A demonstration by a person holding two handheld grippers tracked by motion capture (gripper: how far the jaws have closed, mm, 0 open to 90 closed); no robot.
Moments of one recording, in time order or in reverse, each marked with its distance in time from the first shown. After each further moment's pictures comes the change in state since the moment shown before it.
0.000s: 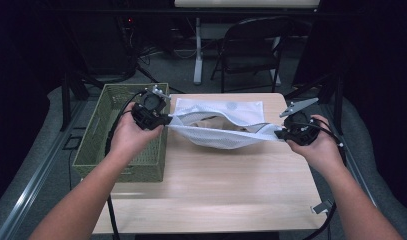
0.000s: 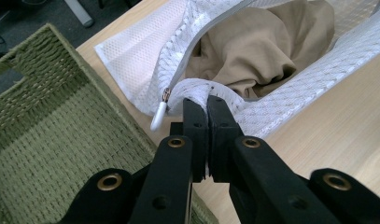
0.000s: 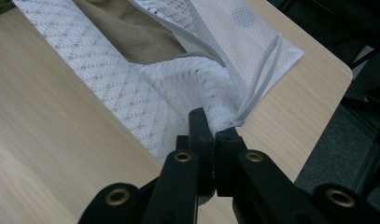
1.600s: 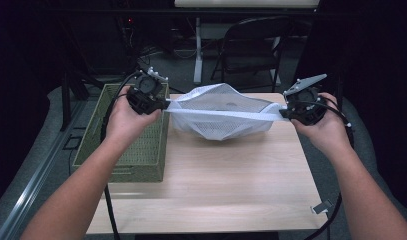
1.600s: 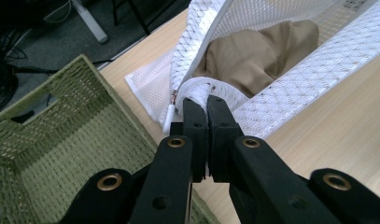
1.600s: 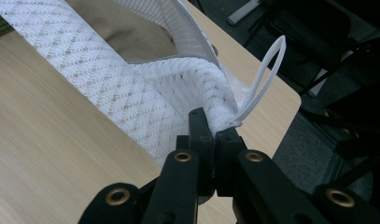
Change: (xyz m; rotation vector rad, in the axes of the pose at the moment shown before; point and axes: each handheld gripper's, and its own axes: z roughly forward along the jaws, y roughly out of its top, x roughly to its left) left arm 0.011 0.028 -0.028 -0.044 0.035 0.006; right arm -0.020 0.039 -0.030 -0.053 -0.088 -0.022
